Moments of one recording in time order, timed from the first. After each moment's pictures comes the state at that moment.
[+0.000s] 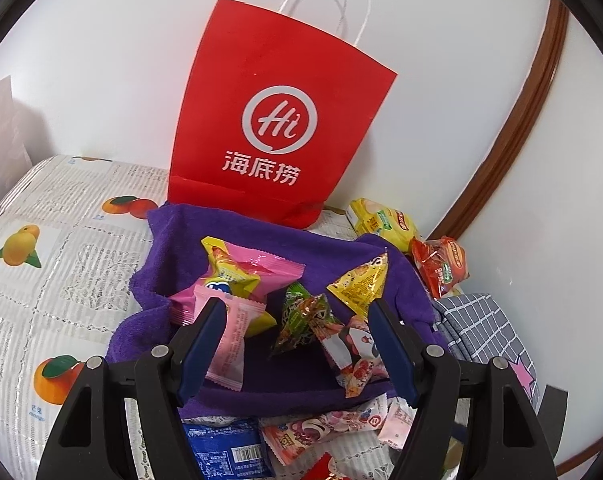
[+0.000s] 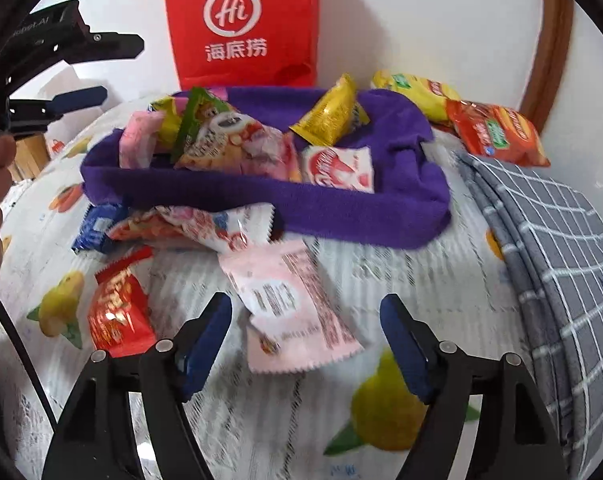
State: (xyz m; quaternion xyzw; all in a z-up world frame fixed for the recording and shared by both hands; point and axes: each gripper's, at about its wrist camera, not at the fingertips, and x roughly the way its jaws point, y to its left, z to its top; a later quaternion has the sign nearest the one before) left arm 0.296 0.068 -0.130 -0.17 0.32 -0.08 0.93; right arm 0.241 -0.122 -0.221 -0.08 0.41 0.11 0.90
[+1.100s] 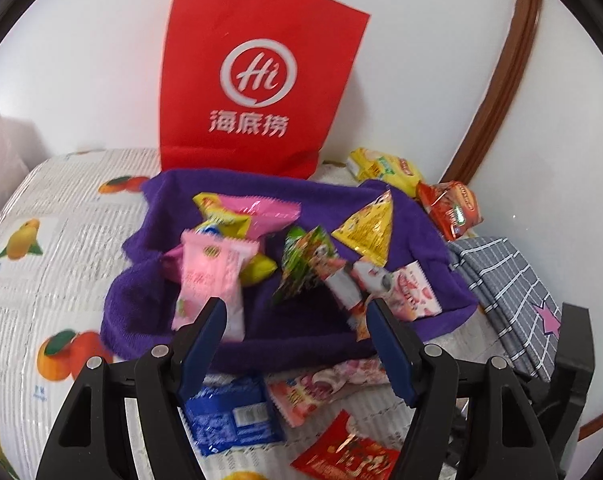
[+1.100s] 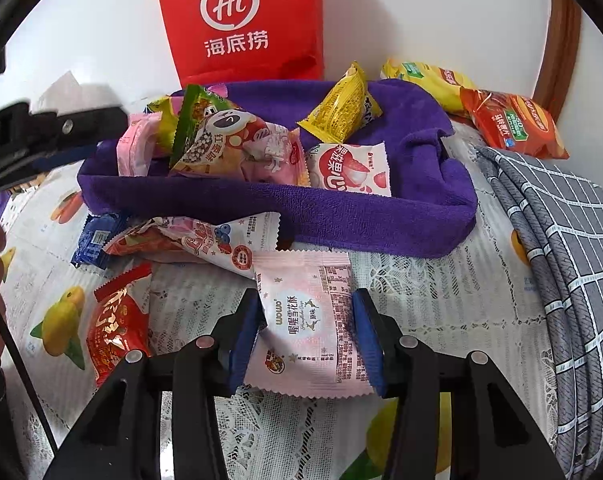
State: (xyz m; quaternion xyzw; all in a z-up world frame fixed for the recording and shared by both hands) left arm 0.282 0.047 -0.156 -0.10 0.37 -0.08 0.92; right arm 0.257 -0.118 -0.231 -0.06 0.42 0.12 0.90
